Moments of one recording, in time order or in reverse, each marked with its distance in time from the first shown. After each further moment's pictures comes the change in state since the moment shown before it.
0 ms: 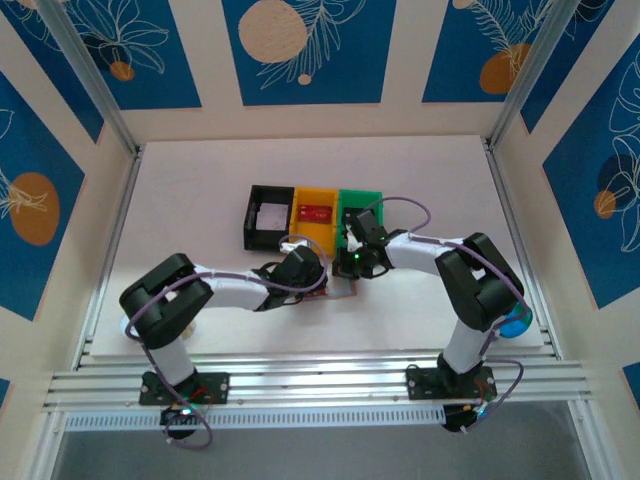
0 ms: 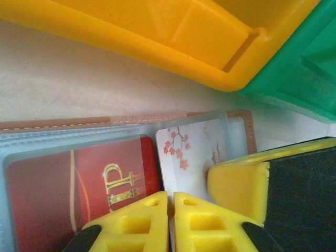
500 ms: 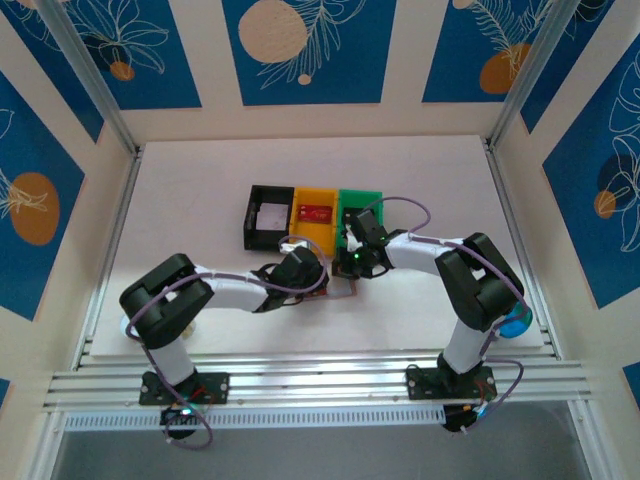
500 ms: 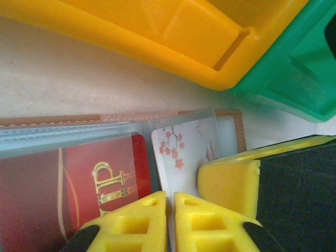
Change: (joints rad) left arm 0.000 0.000 -0.021 0.048 0.016 -0.014; right arm 0.000 0.000 0.000 0.003 -0.006 -0.004
